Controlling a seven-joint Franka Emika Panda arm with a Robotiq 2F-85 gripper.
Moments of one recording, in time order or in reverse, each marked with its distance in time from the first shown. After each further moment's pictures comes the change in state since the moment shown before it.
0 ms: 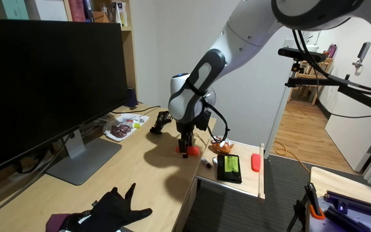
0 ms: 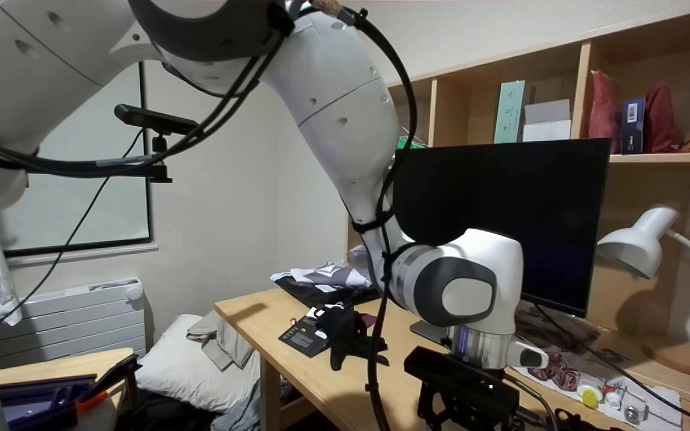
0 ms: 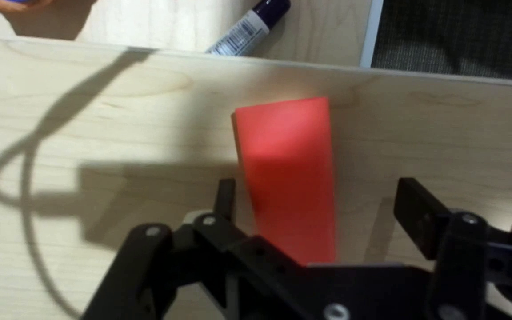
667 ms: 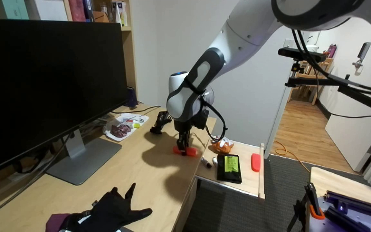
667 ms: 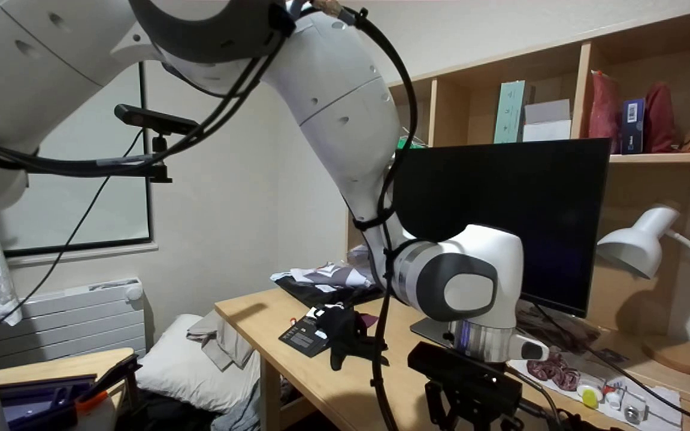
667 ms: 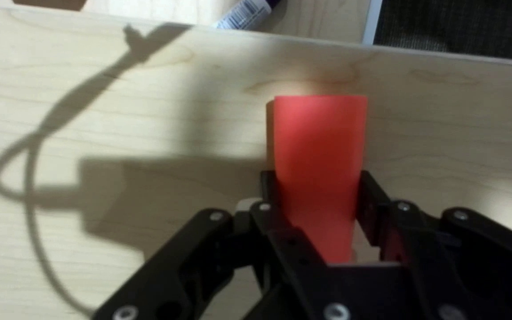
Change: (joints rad) arm 0.000 0.000 0.009 0.017 0.000 0.001 -0.011
